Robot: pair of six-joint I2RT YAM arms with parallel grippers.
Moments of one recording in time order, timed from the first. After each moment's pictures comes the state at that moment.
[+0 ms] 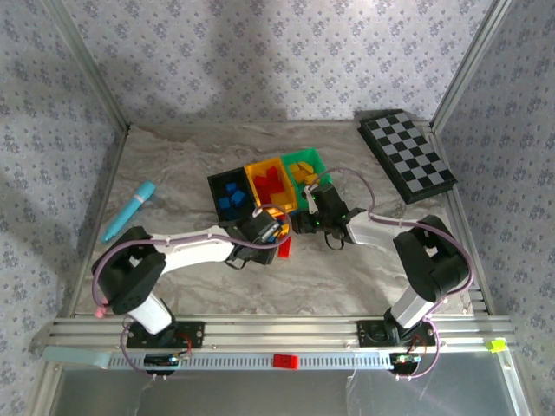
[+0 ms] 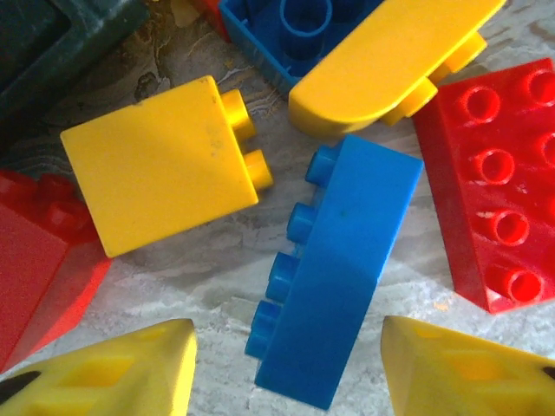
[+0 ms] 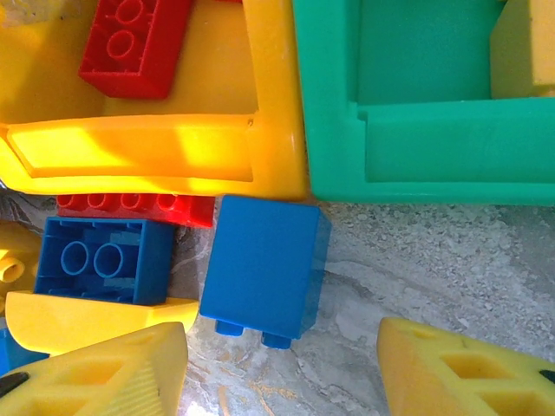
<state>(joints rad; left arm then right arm) -0.93 1.61 0.90 -0.46 -0.21 -0.48 0.58 1.63 0.81 -0.03 -0.10 0.27</state>
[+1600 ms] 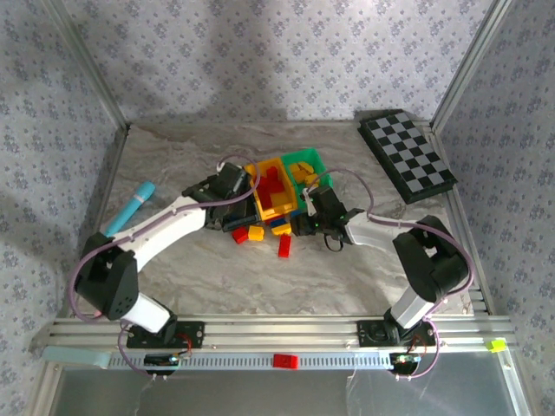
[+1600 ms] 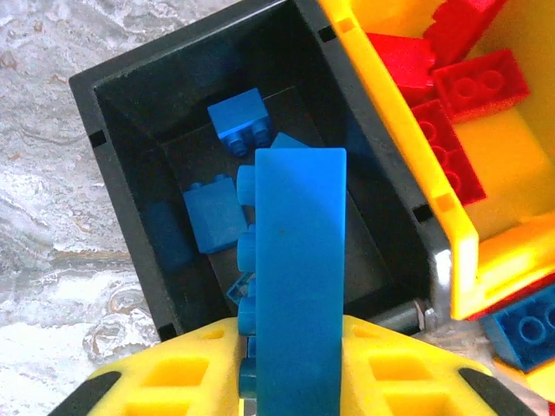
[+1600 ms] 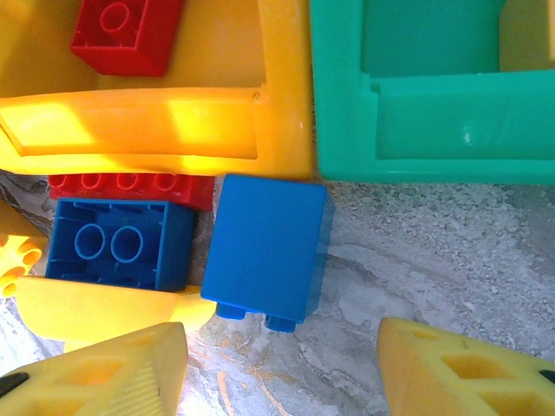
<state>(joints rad) -0.62 1.52 1.12 -0.59 -0.33 -0.42 0.60 1.63 0.81 -0.06 -0.07 0.27</state>
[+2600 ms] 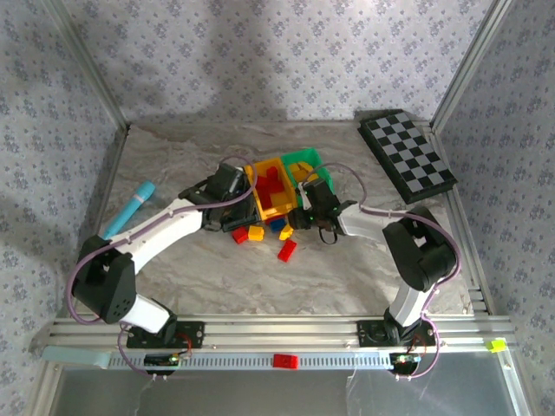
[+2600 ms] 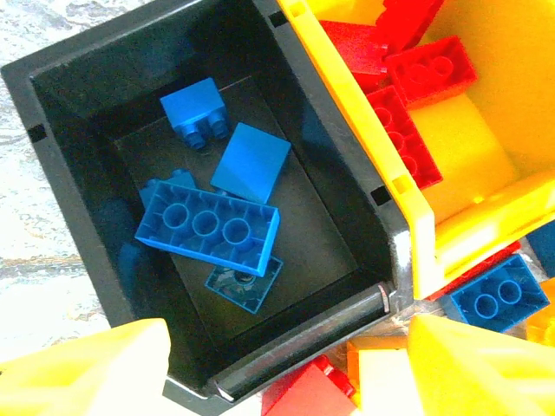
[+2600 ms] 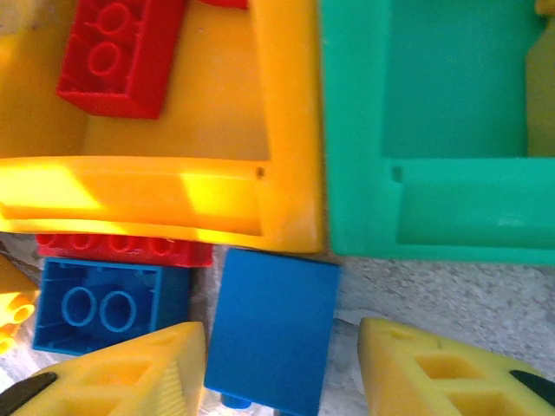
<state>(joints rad) -0.62 1.47 1.06 -0.53 -0.22 -0.39 0.58 1.73 0.92 -0.10 -0.08 0.28</state>
